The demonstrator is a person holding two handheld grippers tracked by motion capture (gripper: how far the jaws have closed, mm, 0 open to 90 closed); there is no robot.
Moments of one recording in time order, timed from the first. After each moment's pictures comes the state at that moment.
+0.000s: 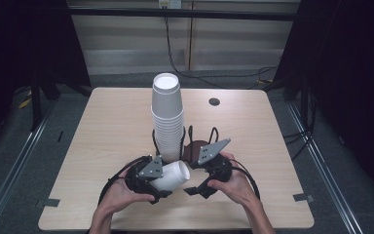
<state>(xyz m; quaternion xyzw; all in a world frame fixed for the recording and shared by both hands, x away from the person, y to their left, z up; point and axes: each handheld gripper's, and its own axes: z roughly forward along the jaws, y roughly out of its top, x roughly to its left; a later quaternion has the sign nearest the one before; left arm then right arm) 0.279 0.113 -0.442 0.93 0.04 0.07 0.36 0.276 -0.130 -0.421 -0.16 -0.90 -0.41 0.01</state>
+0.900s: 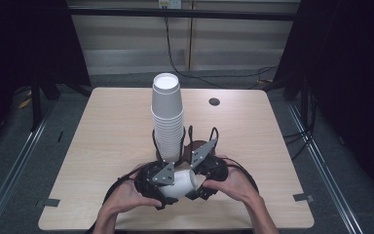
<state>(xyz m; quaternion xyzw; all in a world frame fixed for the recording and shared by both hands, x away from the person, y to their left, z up) 0.269 0.087 -0.437 0.94 -0.01 0.05 0.32 0.281 -0.116 -0.425 -0.13 -0.93 -0.33 0.05</state>
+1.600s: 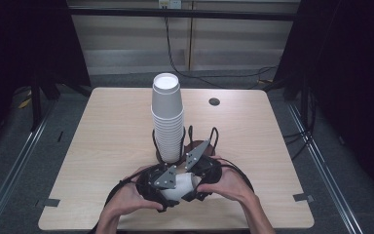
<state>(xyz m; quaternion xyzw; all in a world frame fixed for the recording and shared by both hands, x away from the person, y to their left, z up) 0.265 0.084 -0.447 0.95 -0.02 0.06 0.32 0.285 -0.104 -0.432 -0.11 -0.94 -0.32 0.07</state>
